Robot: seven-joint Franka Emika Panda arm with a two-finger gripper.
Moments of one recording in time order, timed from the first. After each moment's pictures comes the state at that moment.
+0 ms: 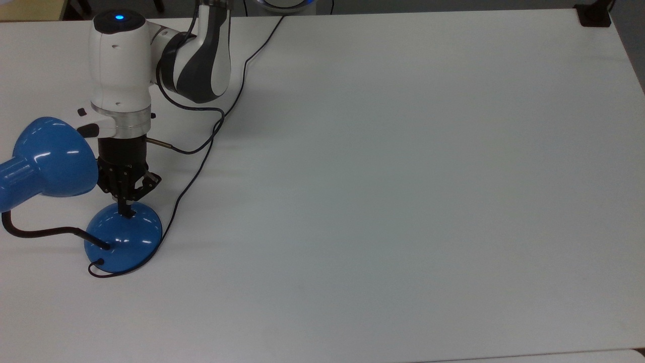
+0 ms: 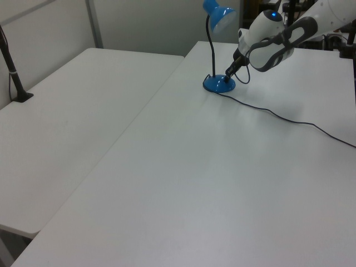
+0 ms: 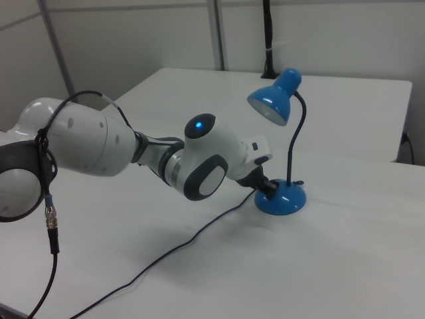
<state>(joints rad) -0.16 0.56 -0.15 -1.77 0.11 2.90 -0.17</state>
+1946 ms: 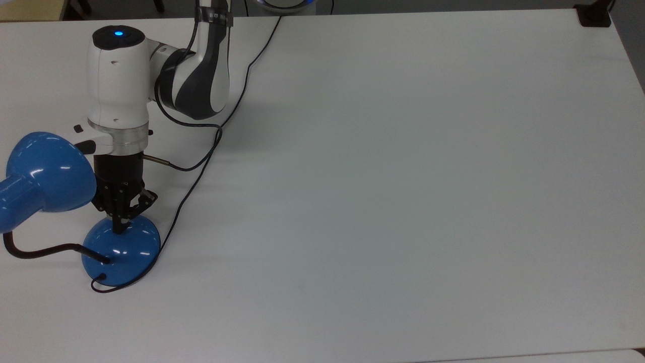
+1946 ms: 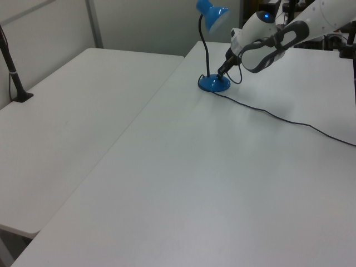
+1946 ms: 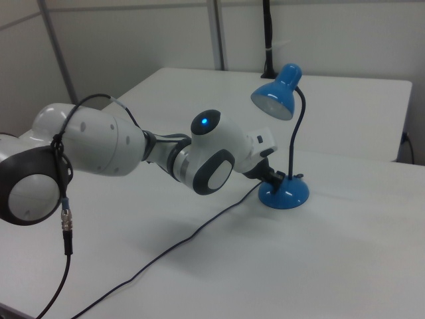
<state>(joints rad) -0.16 0.65 -0.15 -1.63 0.11 2.90 -0.17</state>
